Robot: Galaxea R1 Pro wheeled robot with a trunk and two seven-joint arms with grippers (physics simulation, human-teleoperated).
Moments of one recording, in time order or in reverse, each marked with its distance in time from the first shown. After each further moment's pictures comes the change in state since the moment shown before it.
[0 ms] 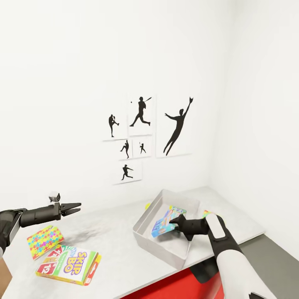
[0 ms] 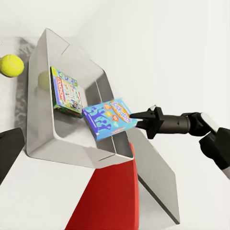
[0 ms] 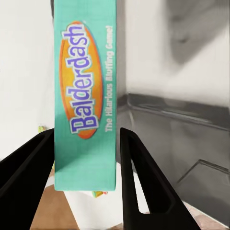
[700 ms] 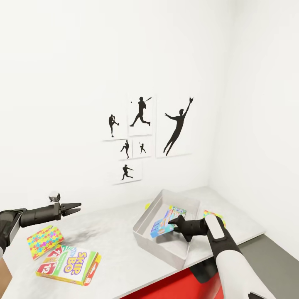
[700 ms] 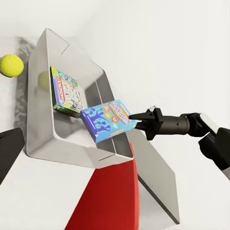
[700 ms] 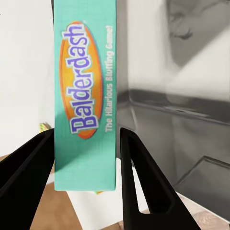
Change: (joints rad) left arm 0.000 -0.001 0.000 0.000 0.000 0.000 0.000; right arm 0.000 0.004 -0.001 0.011 0.000 0.001 0.008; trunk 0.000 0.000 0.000
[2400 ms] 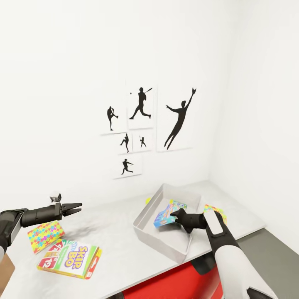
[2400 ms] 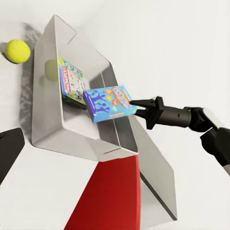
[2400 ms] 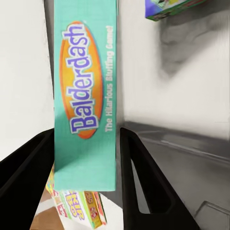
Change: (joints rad) left arm 0.000 -0.006 -0.003 0.000 0.000 0.000 0.000; right arm -0.028 0.002 0.023 -0.009 0.009 -0.119 0.005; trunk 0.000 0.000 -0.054
